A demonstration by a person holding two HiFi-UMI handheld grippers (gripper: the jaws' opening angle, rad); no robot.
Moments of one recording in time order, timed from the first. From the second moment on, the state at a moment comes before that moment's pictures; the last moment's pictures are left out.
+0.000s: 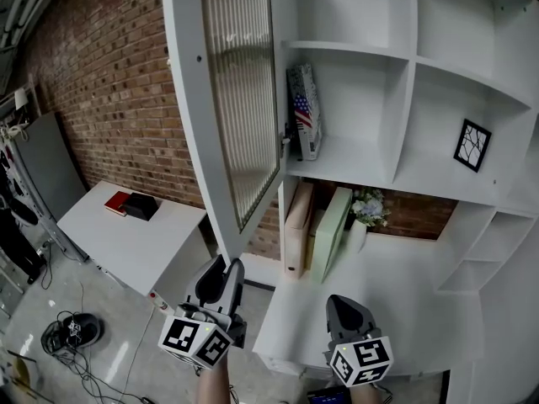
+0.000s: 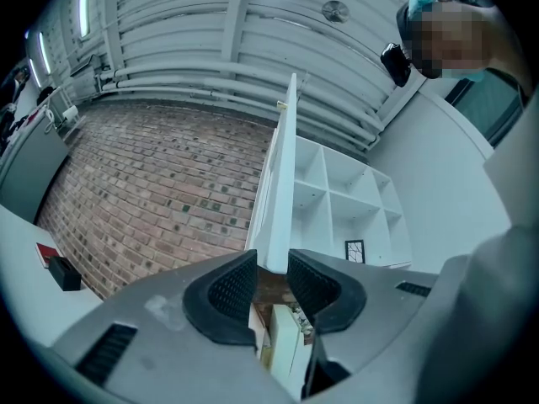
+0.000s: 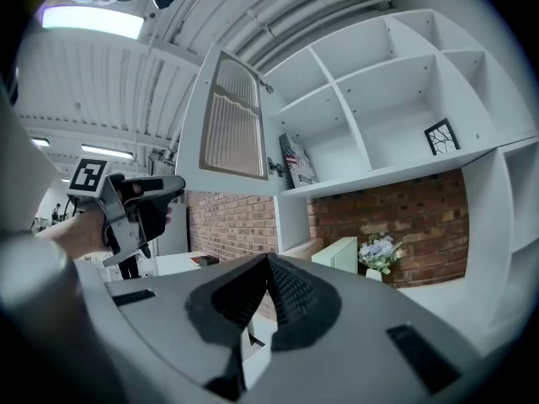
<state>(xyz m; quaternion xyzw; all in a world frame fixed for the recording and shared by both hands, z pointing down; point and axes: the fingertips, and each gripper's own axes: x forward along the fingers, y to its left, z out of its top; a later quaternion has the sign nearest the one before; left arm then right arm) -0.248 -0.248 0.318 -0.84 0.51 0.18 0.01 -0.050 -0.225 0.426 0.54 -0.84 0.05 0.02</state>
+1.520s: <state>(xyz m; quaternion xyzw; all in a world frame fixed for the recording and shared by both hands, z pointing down) -0.203 -0.240 0.317 -0.86 0.49 0.12 0.02 -0.035 -0.210 0.430 0.55 -0.84 0.05 0.03</state>
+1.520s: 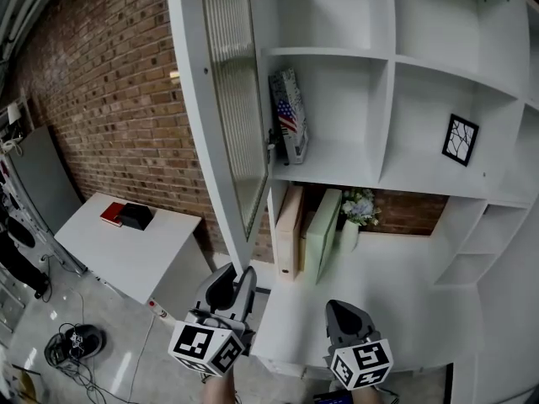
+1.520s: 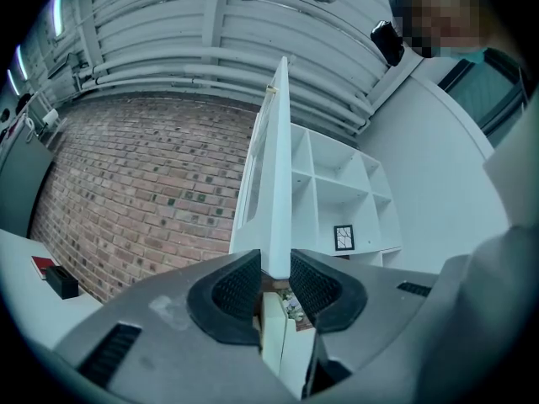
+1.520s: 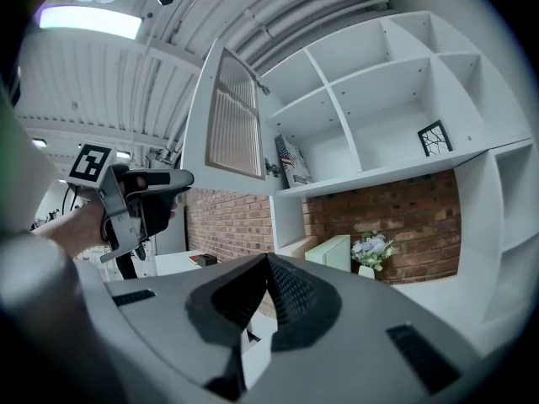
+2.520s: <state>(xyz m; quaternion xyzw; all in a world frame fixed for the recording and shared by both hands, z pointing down) -0.151 -0.238 0.314 -0.87 0.49 0.09 0.02 0.012 -0.213 0.423 0.54 -0.84 0.05 0.02</state>
